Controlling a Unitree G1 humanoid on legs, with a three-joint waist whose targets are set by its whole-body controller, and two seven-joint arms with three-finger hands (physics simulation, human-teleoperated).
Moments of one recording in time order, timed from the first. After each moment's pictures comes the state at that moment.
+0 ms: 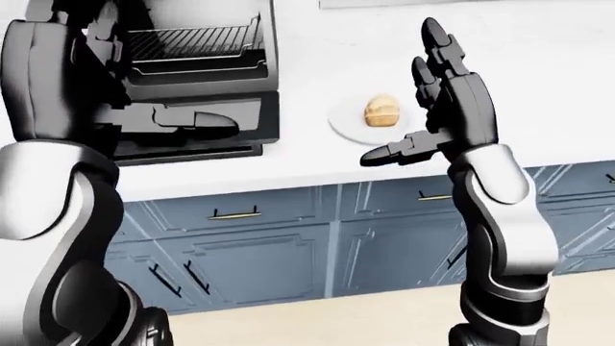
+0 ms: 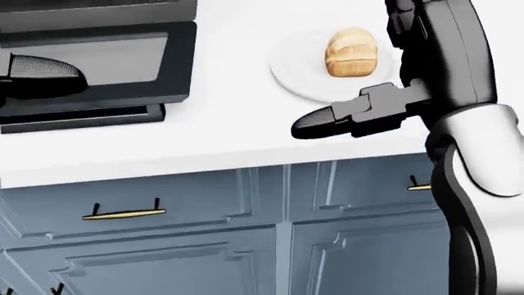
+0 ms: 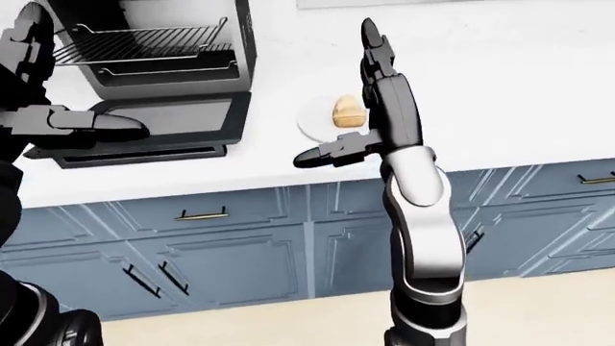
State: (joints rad) left arm -0.74 0.43 0.29 -0.79 -0.25 1.12 0.10; right arm -0.62 -0.19 -0.09 -0.48 -0.05 0.74 0.13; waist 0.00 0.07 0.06
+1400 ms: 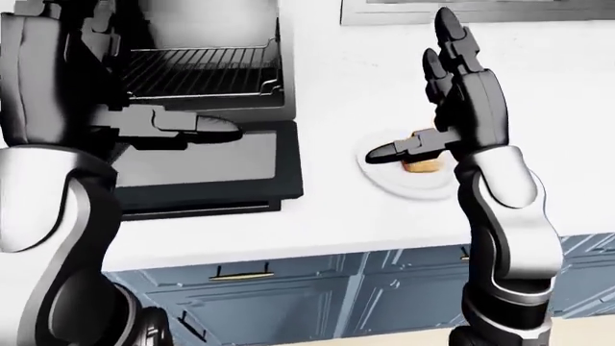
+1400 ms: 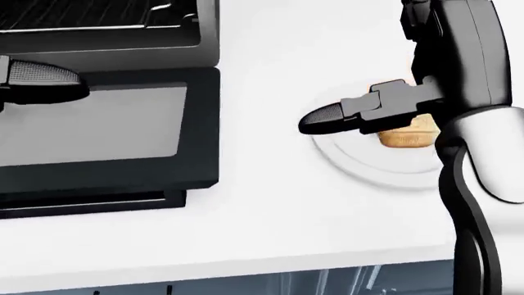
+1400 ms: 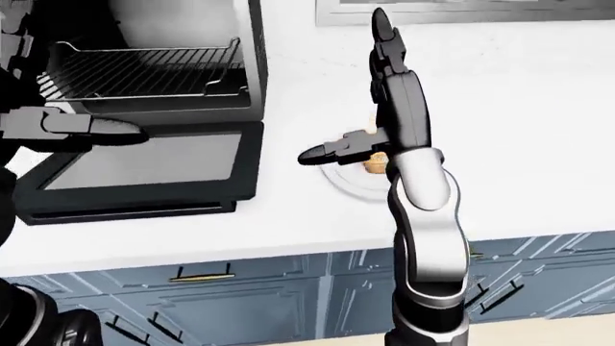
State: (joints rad) left arm -0.74 0.43 0.29 -0.84 -0.25 1.12 0.09; right arm -0.61 -0.19 -0.11 -0.49 -0.07 0.69 0.12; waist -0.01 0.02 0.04
